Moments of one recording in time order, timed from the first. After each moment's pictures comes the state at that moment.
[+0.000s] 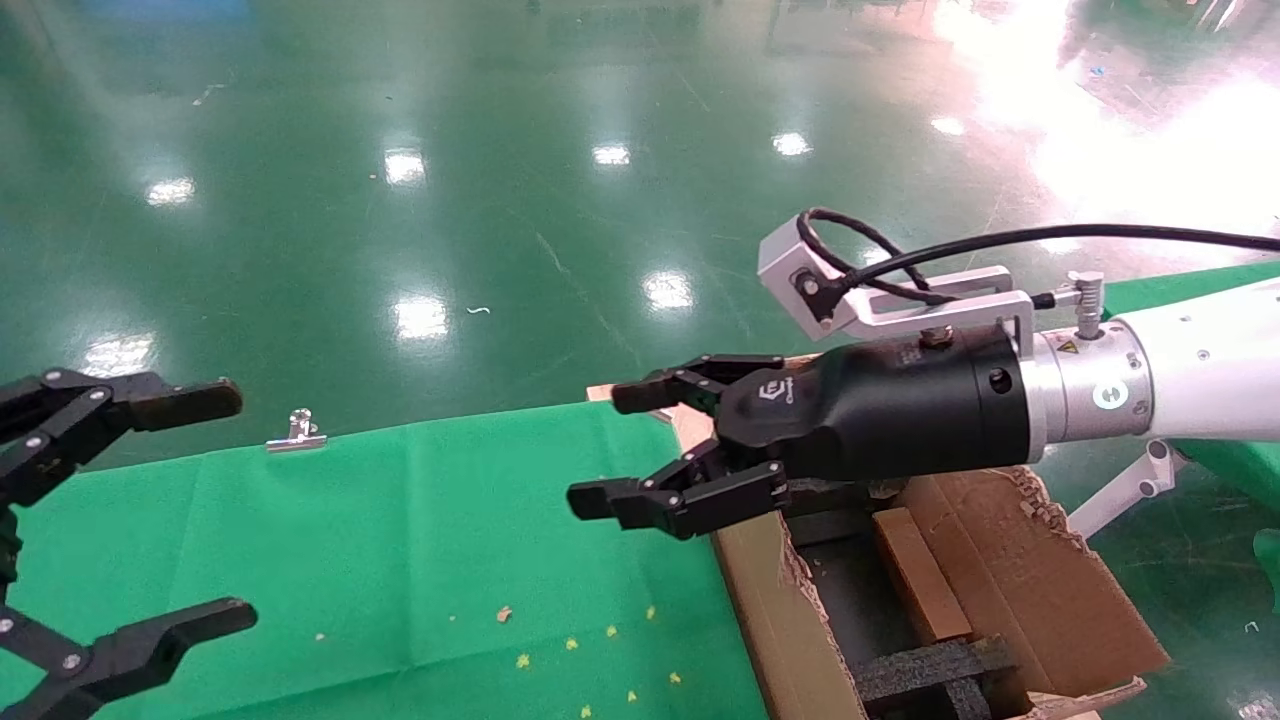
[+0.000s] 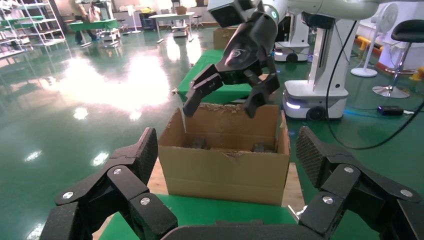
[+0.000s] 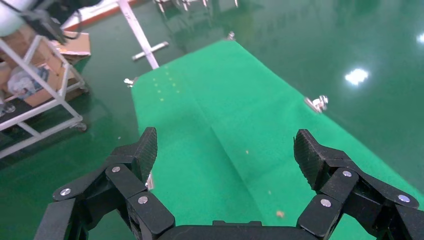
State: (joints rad) left arm -1.09 0.59 0.35 -1.26 0.68 1.47 -0.15; right arm 1.51 -0.51 -0.96 1.20 -0.68 -1.29 0.43
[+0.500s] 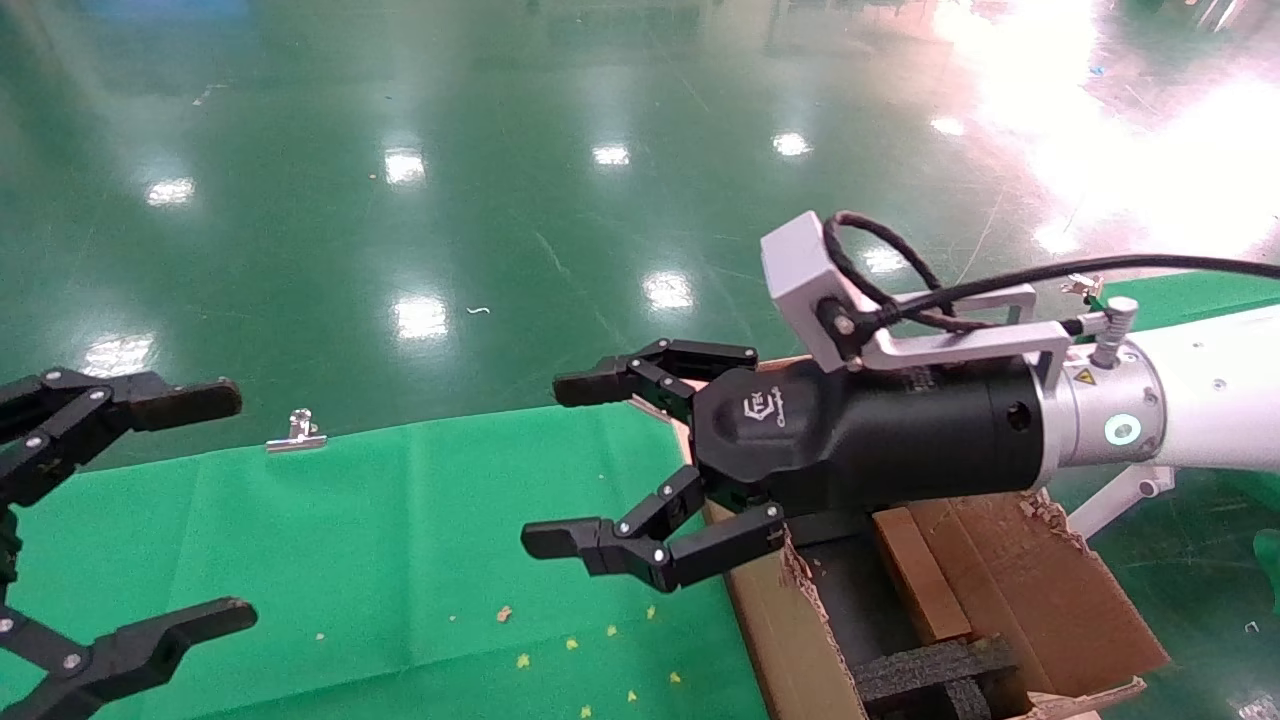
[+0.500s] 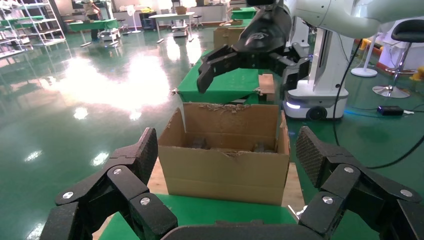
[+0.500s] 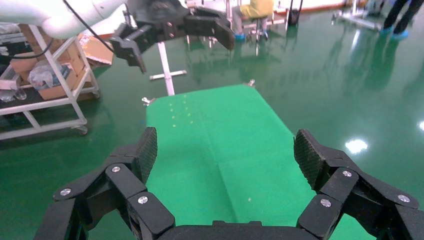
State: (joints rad) left arm -1.09 0.59 0.35 -1.26 0.68 1.47 -0.15; right arm 1.28 -0.56 -0.61 1.24 -0.70 -1.40 0.31
